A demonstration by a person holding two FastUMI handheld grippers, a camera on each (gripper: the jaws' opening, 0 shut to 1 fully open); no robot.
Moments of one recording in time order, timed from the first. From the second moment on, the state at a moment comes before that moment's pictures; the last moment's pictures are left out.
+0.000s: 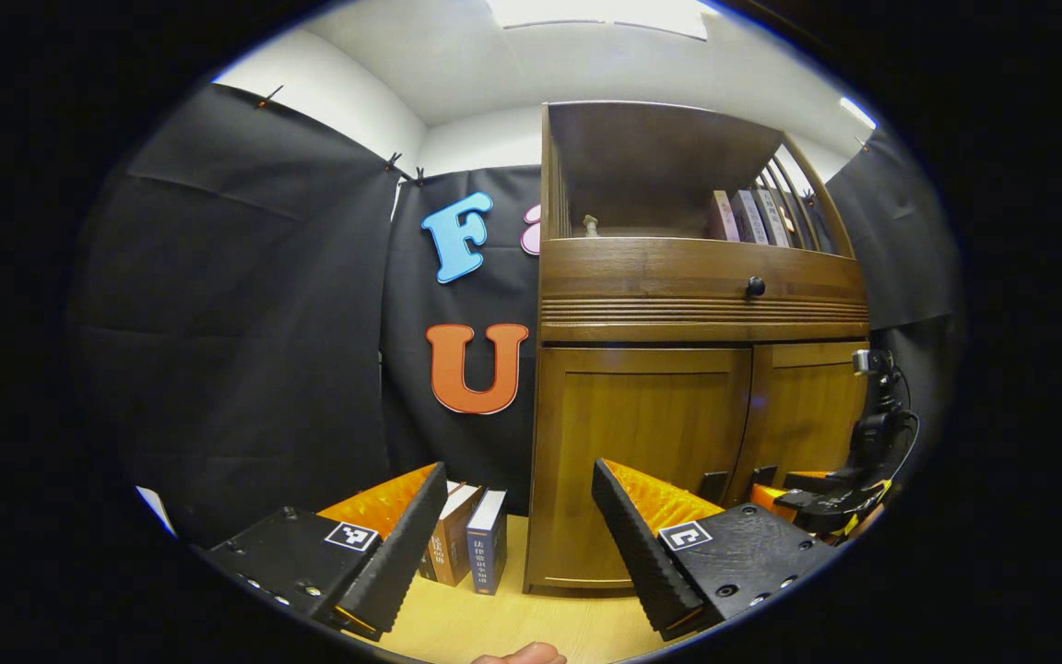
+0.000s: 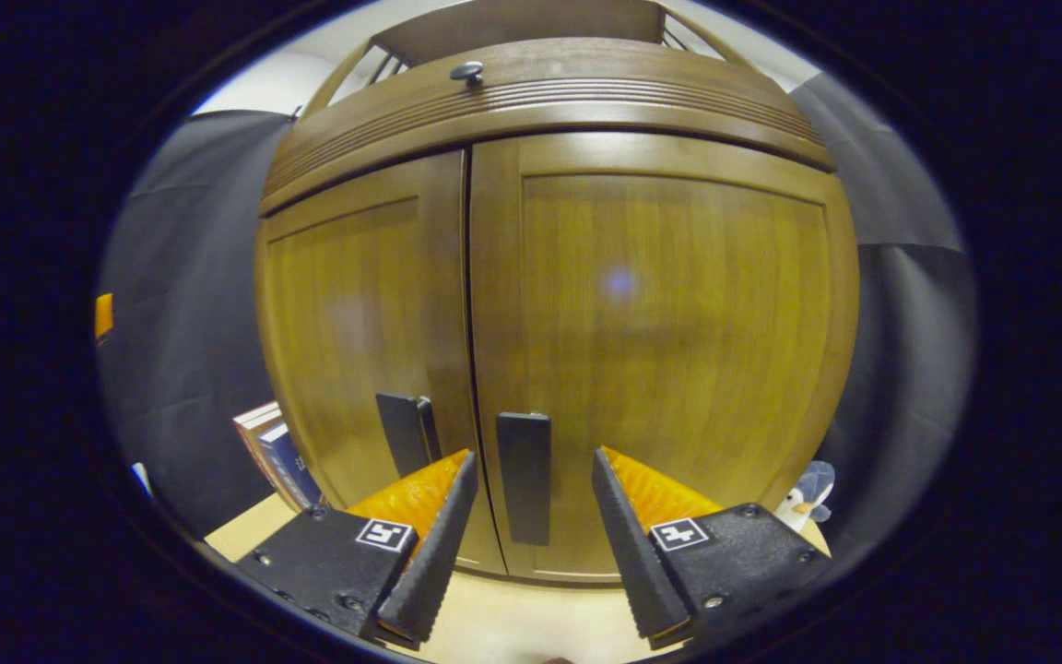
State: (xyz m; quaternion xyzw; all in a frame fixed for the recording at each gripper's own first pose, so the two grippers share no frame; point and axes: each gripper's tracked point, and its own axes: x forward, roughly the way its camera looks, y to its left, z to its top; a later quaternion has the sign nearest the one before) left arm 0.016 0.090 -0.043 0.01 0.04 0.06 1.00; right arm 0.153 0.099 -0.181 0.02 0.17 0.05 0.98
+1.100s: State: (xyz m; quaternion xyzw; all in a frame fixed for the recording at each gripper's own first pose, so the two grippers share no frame) left arm -0.010 0.101 -0.044 0.01 0.05 0.06 1.00; right arm 0.172 0.107 -0.209 0.06 0.17 0.03 0.98
